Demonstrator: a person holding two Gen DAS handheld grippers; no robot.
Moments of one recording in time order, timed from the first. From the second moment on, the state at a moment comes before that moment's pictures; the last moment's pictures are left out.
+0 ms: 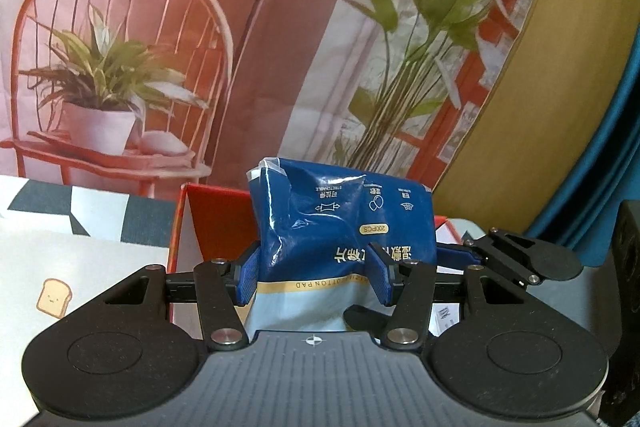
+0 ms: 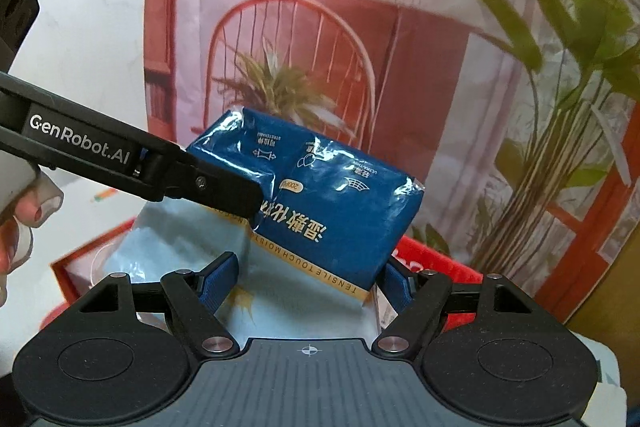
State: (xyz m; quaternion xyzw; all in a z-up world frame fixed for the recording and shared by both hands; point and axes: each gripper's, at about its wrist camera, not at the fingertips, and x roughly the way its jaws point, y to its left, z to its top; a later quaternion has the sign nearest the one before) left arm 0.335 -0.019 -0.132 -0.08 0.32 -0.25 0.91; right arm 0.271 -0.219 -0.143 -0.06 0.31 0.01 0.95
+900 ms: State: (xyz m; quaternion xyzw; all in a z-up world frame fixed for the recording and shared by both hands) left arm 0.276 0.011 -0.123 -0.02 0.32 -0.17 0.93; right arm 0.233 -0.217 -0.138 -0.05 0.35 -0.02 0.94
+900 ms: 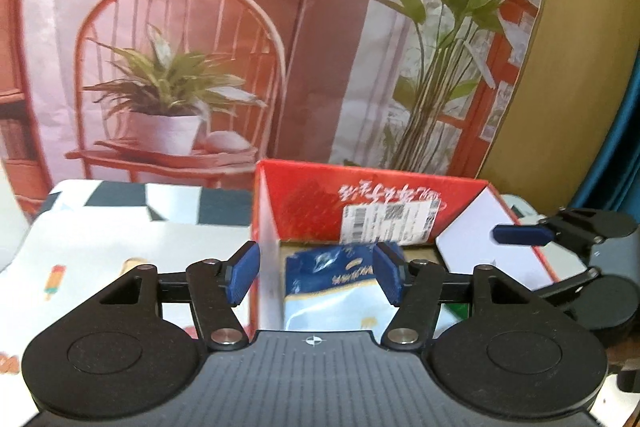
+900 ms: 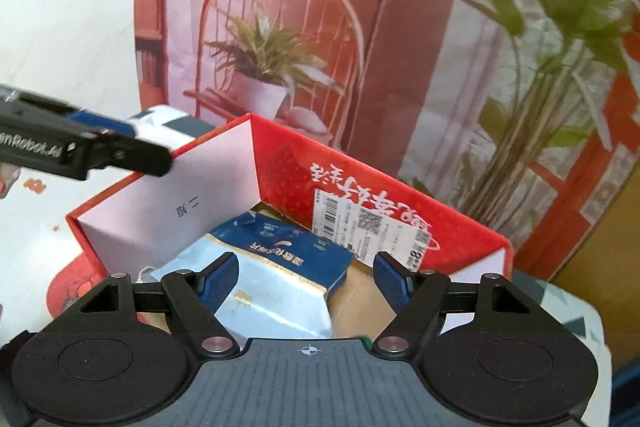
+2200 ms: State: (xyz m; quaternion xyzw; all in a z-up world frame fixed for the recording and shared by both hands) left arm 0.115 0.008 -0.193 -0.02 0.38 -0.13 0.92; right arm 0.040 -0.175 -0.217 0.10 0.30 -0.06 0.95
